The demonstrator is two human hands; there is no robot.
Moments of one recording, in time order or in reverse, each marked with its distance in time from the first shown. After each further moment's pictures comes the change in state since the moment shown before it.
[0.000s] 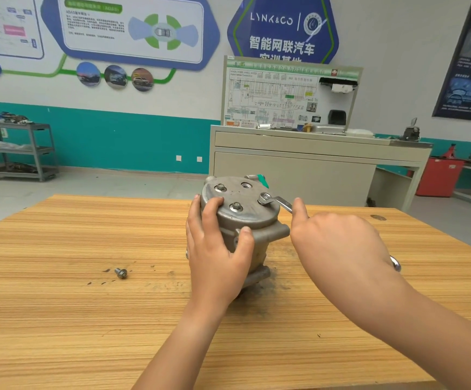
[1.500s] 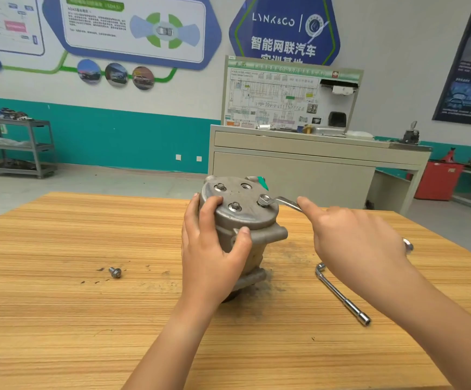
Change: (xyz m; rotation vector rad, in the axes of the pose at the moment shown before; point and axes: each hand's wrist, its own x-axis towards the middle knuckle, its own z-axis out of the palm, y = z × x) left_hand 0.003 -0.001 -0.003 0.044 -0.048 0.013; right_hand 0.006 0.028 0.028 0.112 0.149 0.135
